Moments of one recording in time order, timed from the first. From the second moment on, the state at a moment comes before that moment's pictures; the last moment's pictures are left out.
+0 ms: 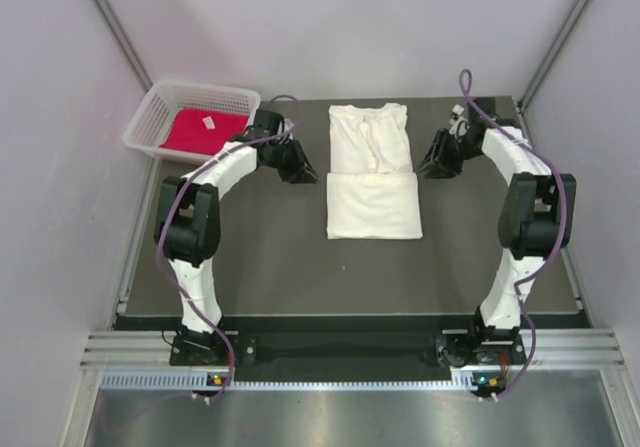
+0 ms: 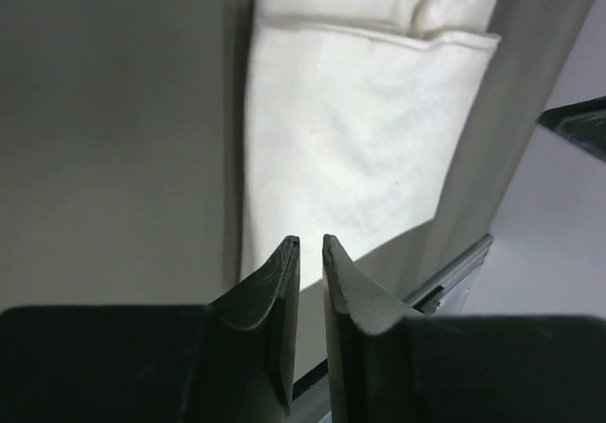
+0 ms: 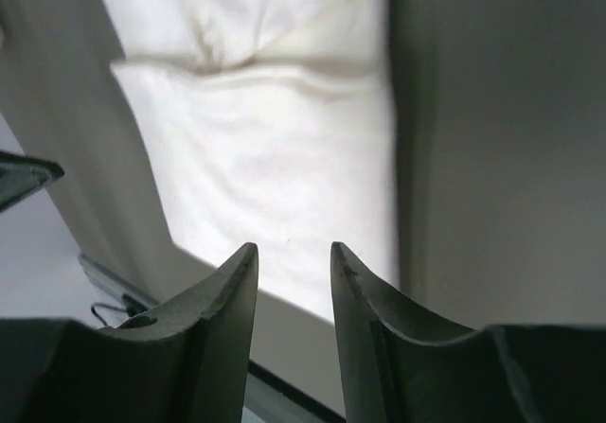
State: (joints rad) left arm -0.28 2.01 1.57 -0.52 0.52 -0.70; right arm -0.03 1.99 1.62 -0.78 -0.55 0.36
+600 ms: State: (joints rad) left arm -0.51 2.02 1.29 -0.28 0.66 -0.78; right arm 0.22 1.83 1.12 -0.58 -0.69 0.42
